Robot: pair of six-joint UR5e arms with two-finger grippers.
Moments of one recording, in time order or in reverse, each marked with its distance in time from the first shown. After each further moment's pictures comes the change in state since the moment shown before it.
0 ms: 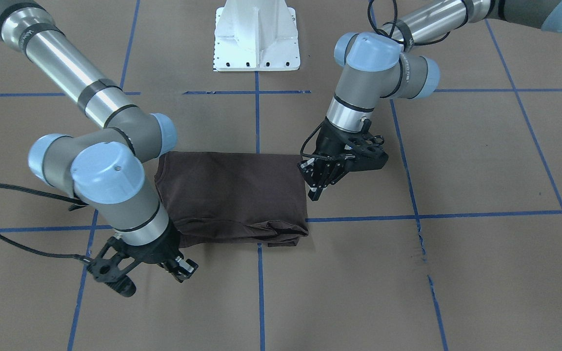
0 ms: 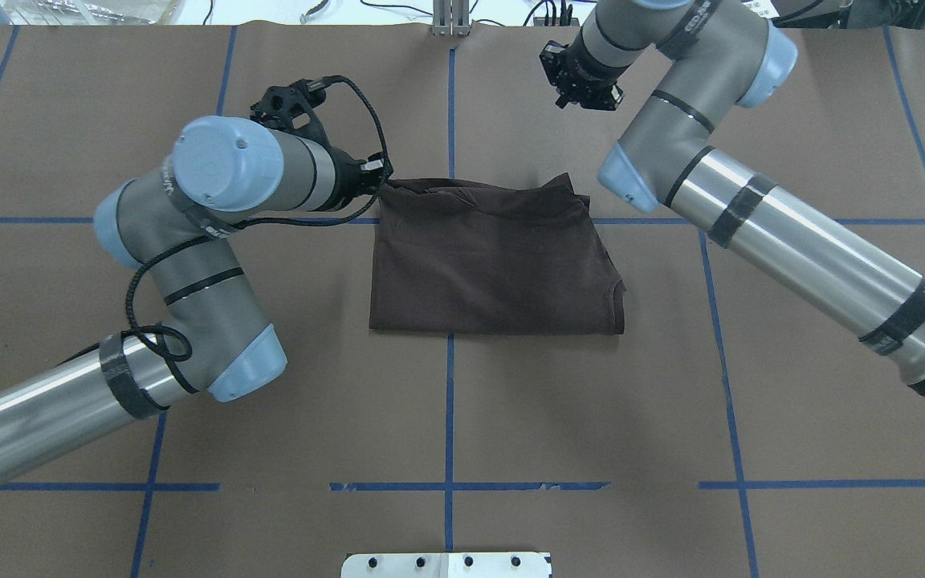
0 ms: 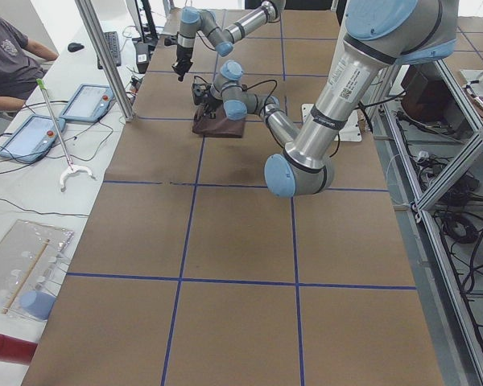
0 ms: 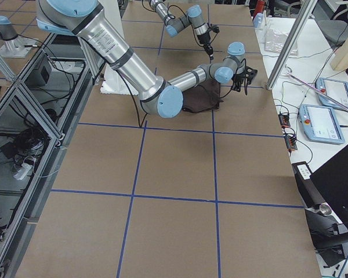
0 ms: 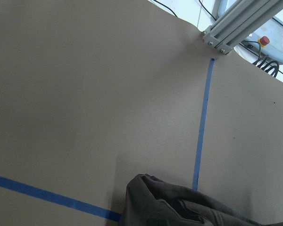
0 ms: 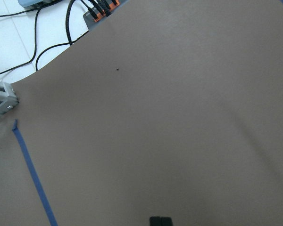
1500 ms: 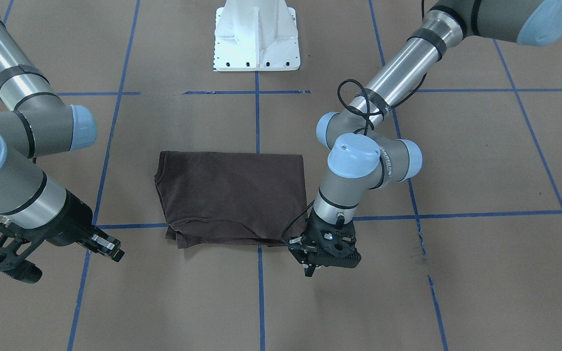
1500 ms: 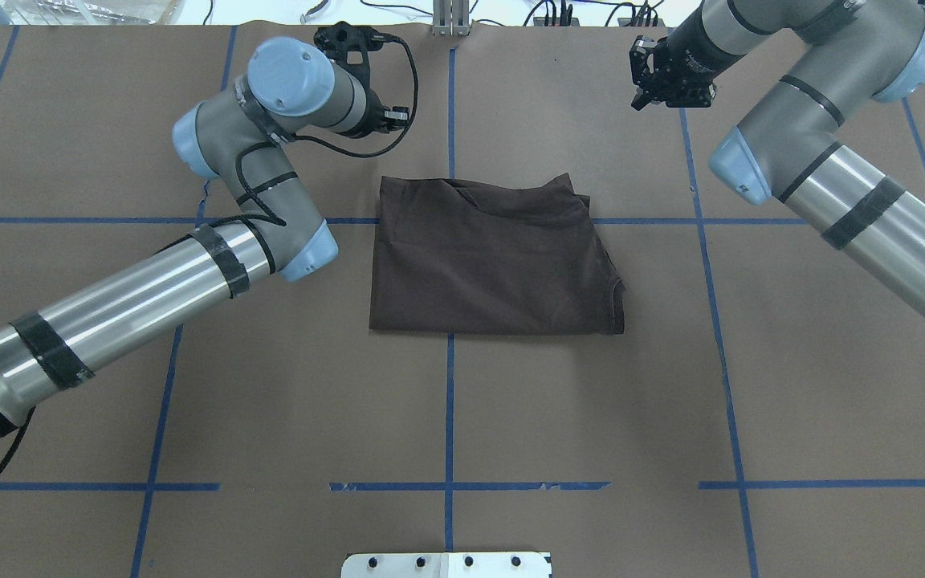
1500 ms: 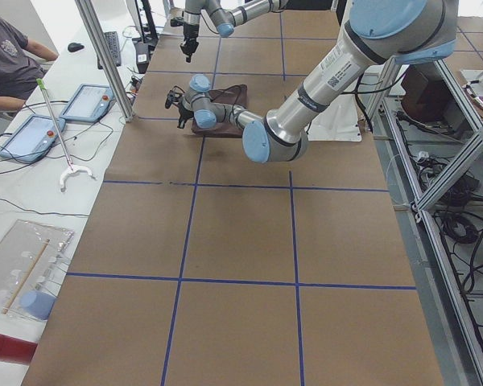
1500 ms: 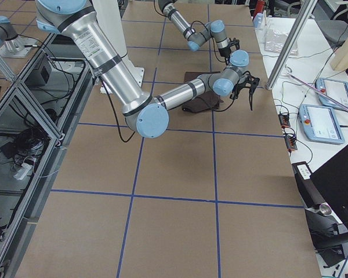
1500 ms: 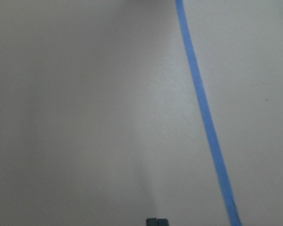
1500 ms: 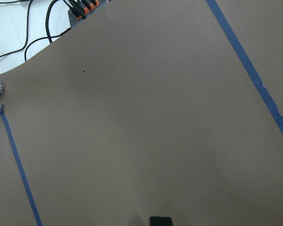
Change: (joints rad) left arm -0.154 -0.252 0.566 -0.268 -0.119 0.455; right arm 0.102 -0.181 0.185 -0.003 0.169 -0.122
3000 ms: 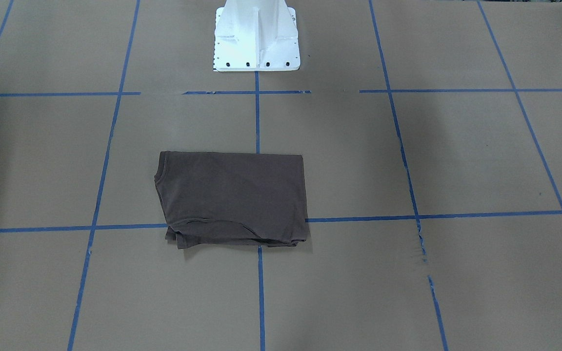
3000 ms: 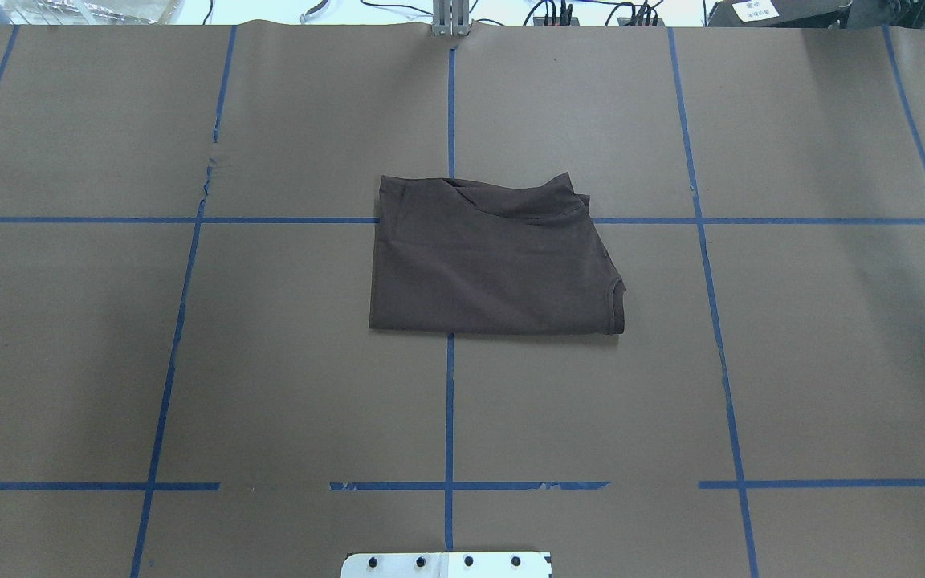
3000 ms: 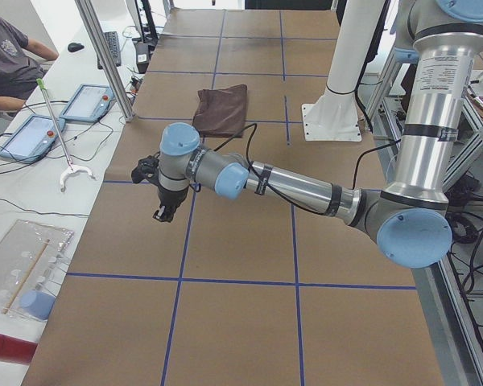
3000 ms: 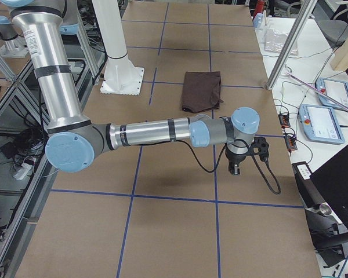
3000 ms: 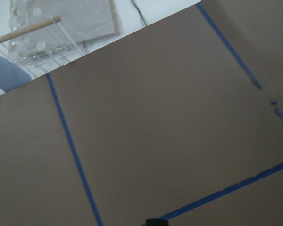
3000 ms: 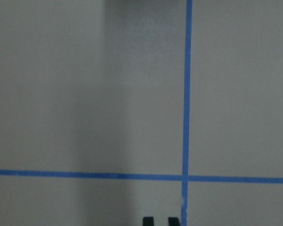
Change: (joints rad) left arm -0.712 0.827 -0.751 0.640 -0.473 1.091; right arm 0.508 -0.424 0.208 -0.557 0.124 -1.353
